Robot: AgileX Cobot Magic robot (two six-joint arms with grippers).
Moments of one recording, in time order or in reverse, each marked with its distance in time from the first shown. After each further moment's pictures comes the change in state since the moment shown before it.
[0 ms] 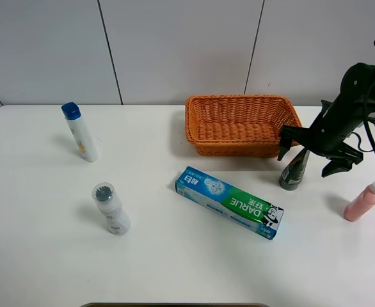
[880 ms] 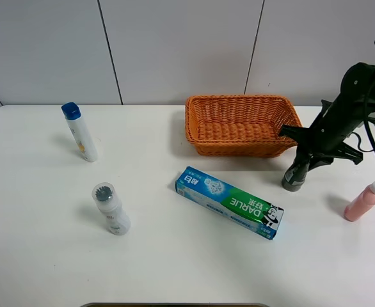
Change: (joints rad) left arm 0.000 0.000 0.000 0.000 0.000 0.000; right arm 0.000 0.000 0.000 0.004 0.000 0.000
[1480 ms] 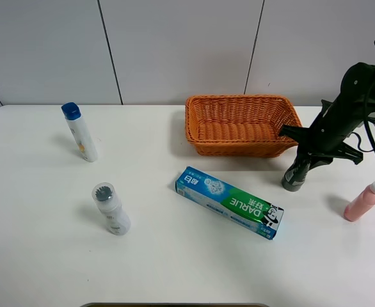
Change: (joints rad) left arm 0.000 0.000 0.000 0.000 0.000 0.000; right arm 0.000 0.000 0.000 0.000 0.000 0.000
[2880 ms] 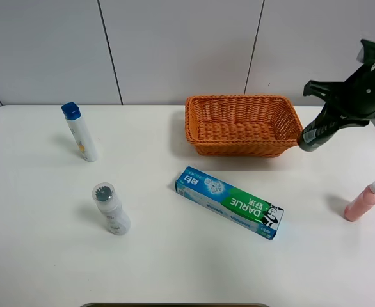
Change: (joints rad) left arm 0.000 0.000 0.000 0.000 0.000 0.000; right arm 0.010 -0.389 0.000 -0.010 0.082 -0.123
